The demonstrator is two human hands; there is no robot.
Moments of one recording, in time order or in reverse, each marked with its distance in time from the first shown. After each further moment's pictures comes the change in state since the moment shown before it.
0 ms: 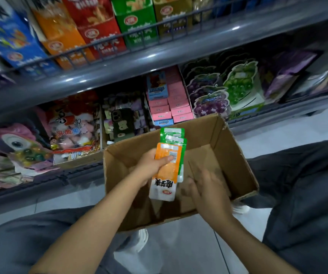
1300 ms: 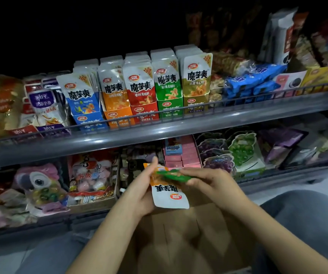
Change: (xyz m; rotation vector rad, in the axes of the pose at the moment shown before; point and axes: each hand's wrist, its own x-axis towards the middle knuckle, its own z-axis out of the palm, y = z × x) left_hand -0.095 0.122 -0.046 -0.738 -0.081 -0.063; right_hand 0.068 -0.107 -0.109 0.208 -0.130 -0.579
